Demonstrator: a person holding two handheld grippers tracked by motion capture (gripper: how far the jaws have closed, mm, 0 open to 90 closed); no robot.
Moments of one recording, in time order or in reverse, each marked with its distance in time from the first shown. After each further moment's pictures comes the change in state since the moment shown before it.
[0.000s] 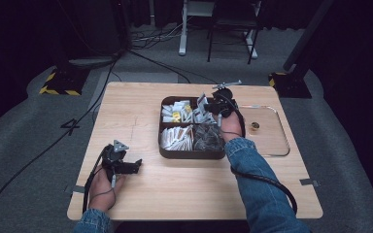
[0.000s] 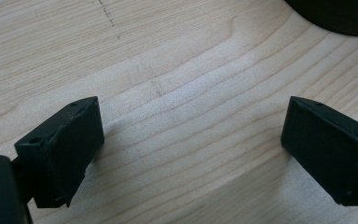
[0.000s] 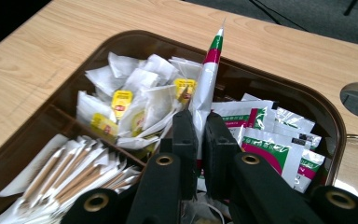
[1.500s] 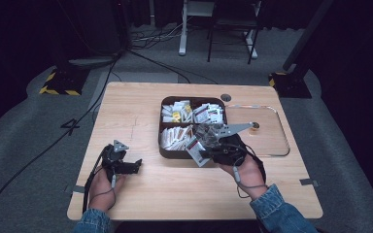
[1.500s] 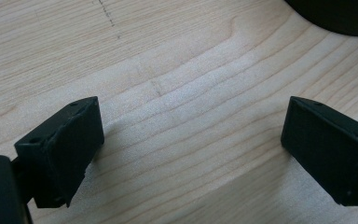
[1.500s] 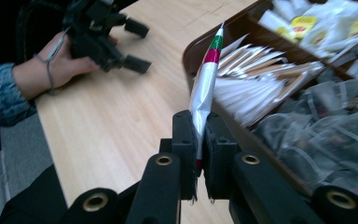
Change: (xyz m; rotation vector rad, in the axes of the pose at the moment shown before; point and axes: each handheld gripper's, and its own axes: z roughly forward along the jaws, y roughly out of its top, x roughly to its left) left arm 0.000 0.000 0.000 0.000 0.000 0.000; right arm 0.087 -0.097 -0.107 0.019 0.343 -0.246
